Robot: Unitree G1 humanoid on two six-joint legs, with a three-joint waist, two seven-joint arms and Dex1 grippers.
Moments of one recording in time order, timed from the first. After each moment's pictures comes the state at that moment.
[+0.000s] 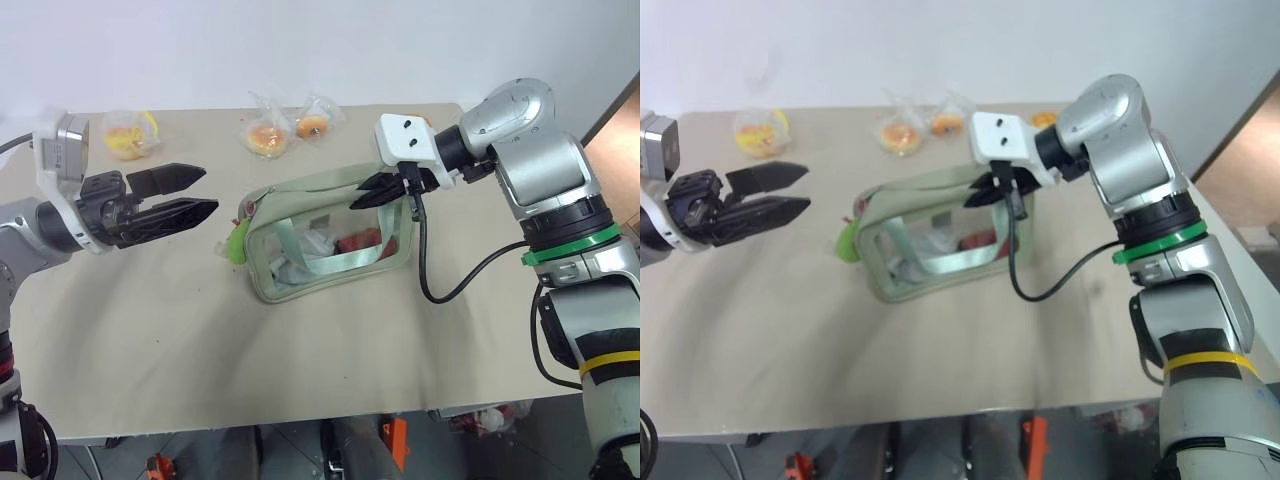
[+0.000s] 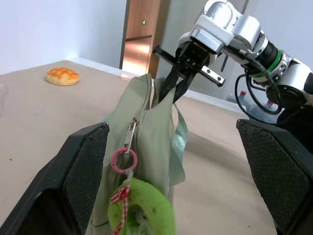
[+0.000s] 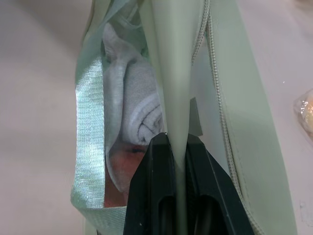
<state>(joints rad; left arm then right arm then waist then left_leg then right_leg) -0.52 0.87 0.39 -0.19 -1.03 0.86 -1.02 -1.27 -0.67 0.39 0.38 0.03 0.24 1.50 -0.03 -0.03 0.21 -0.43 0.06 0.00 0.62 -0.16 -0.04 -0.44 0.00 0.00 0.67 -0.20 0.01</state>
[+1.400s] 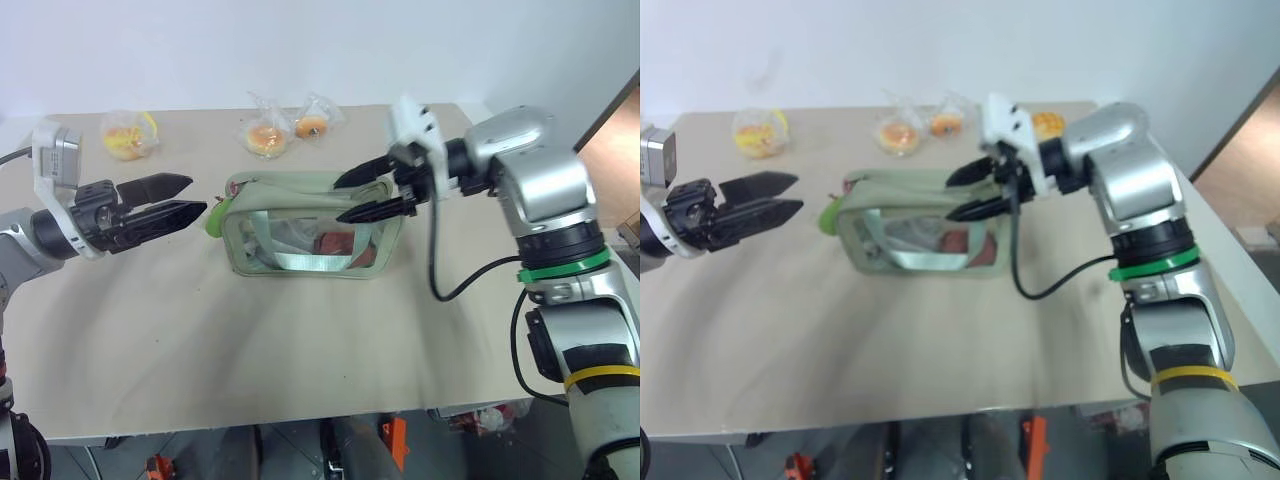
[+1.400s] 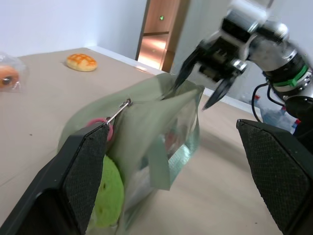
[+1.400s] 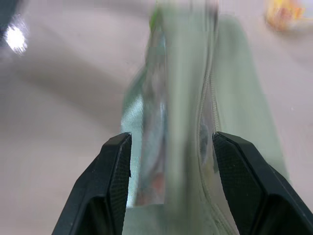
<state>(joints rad) -0.48 0.88 0.40 -0.13 -1.02 0.87 -1.00 -1.17 -0.66 0.16 0.22 0.29 0.54 1.46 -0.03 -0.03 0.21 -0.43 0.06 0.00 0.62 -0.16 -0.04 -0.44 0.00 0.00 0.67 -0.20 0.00</state>
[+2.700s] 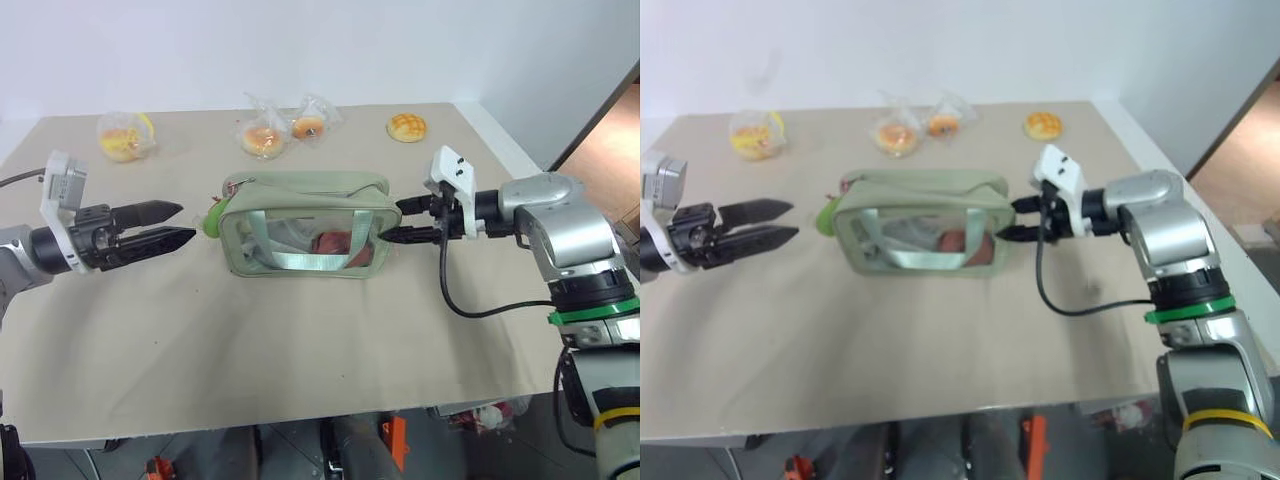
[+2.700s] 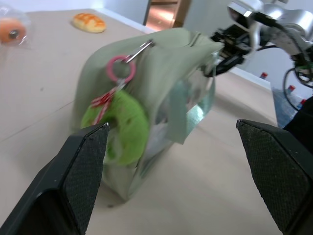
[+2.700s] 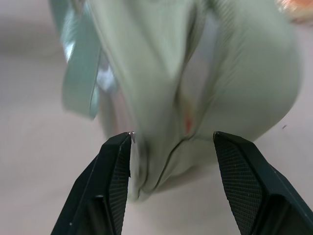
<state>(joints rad) -0.43 0.92 0.36 -0.05 -0.88 0.83 -1.14 -0.92 -0.76 0.18 0.23 0.22 0.55 1.24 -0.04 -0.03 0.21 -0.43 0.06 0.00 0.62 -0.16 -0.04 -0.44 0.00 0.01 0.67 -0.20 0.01</state>
